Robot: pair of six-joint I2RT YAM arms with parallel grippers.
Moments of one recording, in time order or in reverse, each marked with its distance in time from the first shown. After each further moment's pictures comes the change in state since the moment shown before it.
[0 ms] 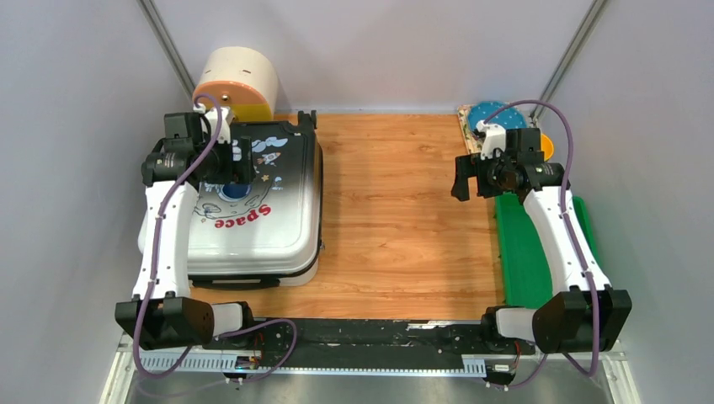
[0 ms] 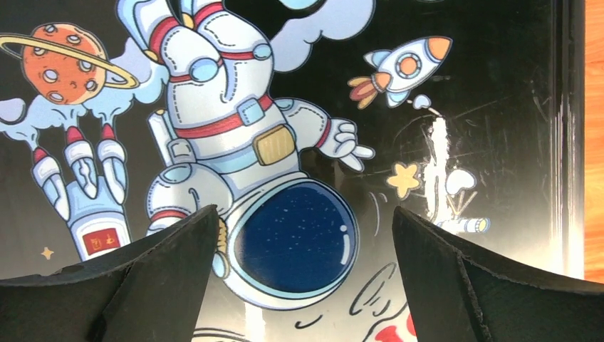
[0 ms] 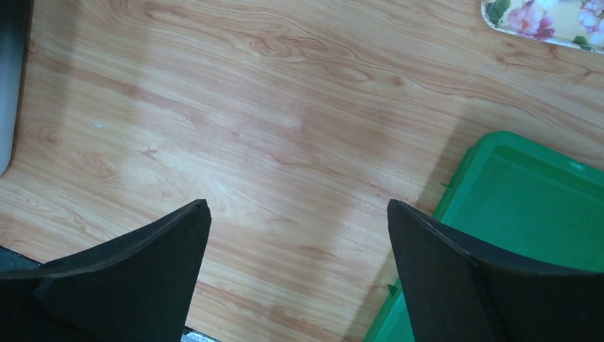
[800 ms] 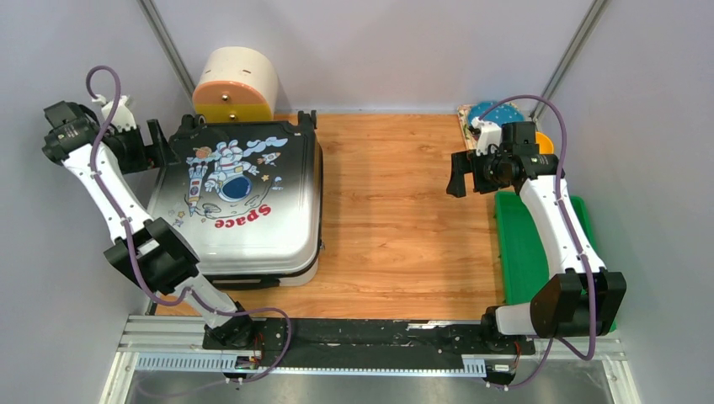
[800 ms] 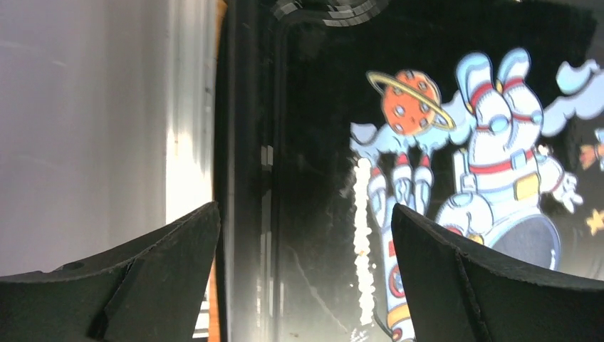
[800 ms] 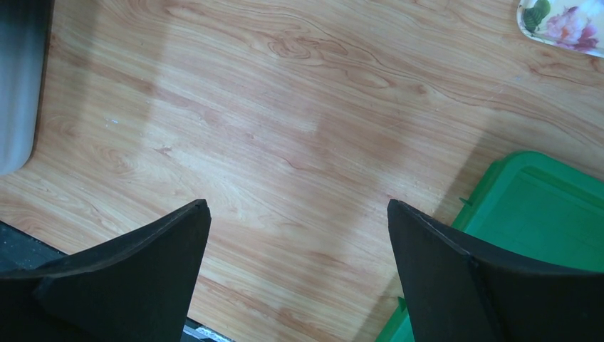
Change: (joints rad) left arm 0.623 0.455 0.524 -0.238 0.368 0.301; right arm 0.000 0.091 0.052 -0.014 -0.062 -0.006
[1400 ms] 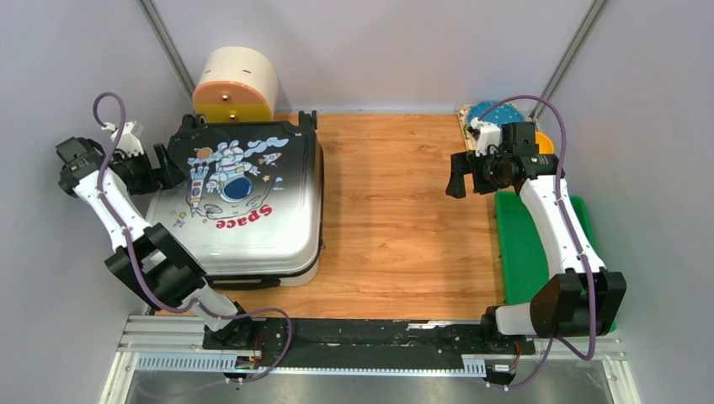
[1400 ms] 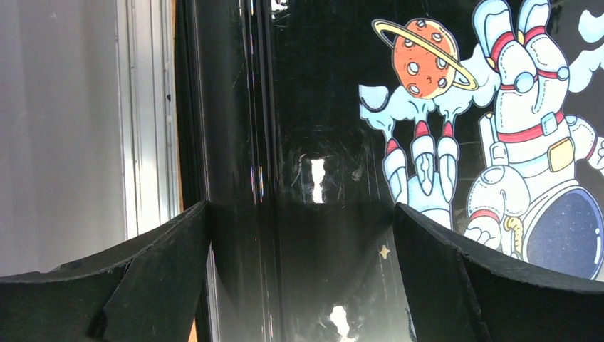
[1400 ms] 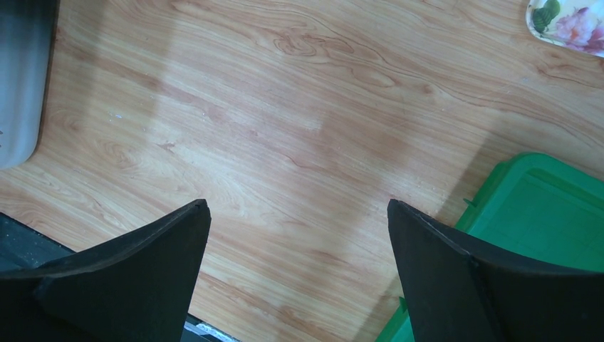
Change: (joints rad) left arm 0.057 -0.093 -0.379 0.166 0.210 0.105; right arm 0.000 0.000 0.000 -0.009 -0.015 -0.012
